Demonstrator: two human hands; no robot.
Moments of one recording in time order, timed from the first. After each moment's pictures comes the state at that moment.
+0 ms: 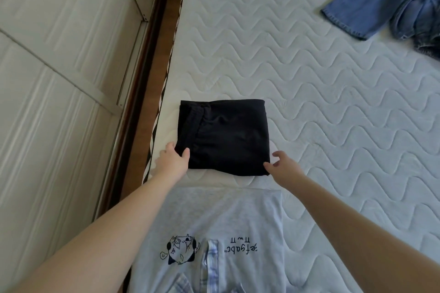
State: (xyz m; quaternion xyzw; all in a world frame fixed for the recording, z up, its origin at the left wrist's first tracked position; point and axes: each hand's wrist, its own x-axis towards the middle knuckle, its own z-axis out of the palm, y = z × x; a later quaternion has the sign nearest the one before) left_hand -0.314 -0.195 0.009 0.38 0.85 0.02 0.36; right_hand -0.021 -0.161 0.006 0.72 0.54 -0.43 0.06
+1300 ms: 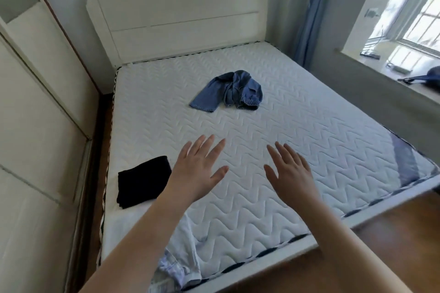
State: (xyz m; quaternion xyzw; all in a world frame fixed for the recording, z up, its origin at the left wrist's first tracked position) left_hand 0.024 -0.424 0.454 0.88 0.47 0.04 0.00; right_hand 0.266 -0.502 0.430 0.76 0.65 -0.03 -0.09
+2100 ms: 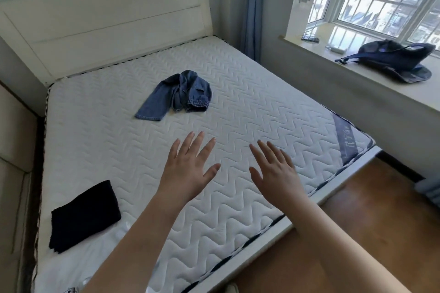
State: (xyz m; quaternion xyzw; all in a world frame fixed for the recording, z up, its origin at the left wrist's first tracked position) left_hand 0.238 -0.412 0.455 0.91 0.42 0.03 -0.02; right_hand 0.447 -0.526 0.427 0.78 0.61 -0.03 -0.11
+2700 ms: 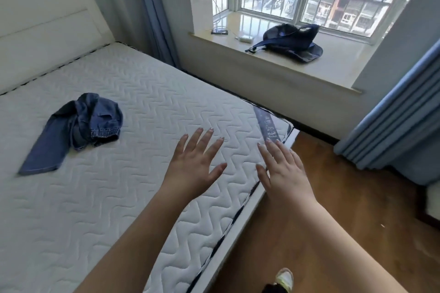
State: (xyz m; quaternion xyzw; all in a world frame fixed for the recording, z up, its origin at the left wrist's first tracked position) left_hand 0.564 -0.409 0.446 0.98 0.21 0.02 -0.02; right_hand 0.707 -0.596 0.414 0.90 0.42 0.01 -0.11
